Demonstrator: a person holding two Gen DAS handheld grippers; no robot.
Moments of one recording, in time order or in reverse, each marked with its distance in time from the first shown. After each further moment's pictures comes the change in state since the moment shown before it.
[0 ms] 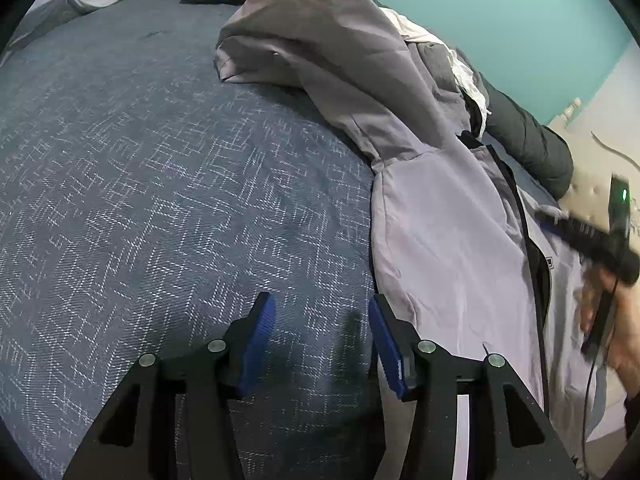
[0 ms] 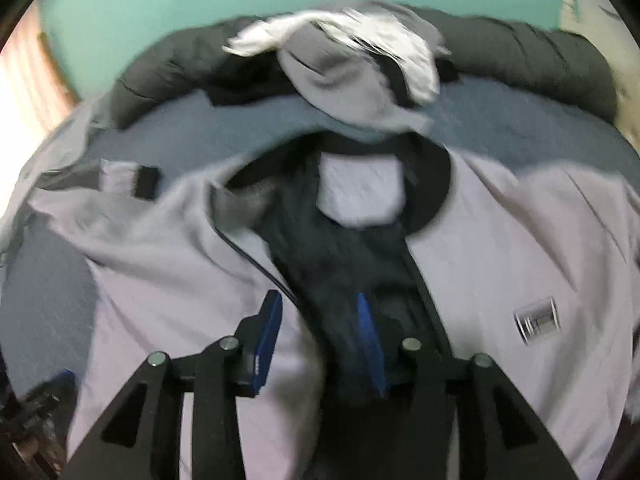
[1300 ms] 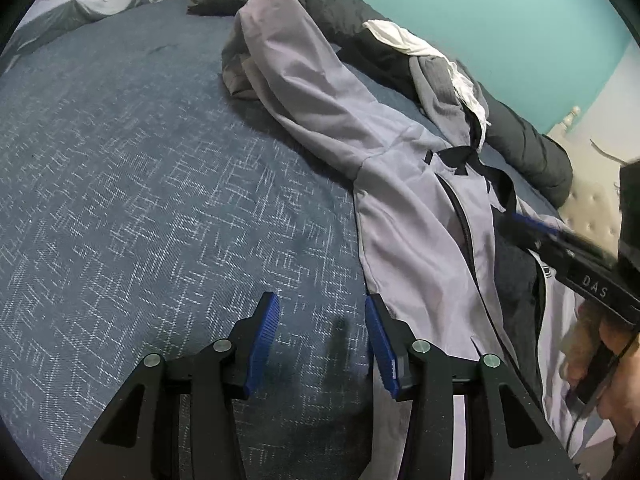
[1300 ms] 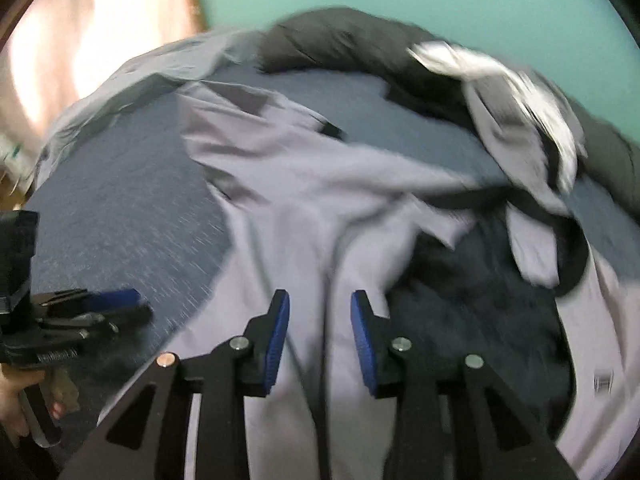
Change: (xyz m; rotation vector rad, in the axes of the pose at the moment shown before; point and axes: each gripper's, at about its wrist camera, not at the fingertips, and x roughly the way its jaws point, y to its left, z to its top) left arm -0.013 0.011 0.008 -0.009 -0.037 0.003; right arm -0.013 0.159 -0.050 -0.435 -0.023 0.138
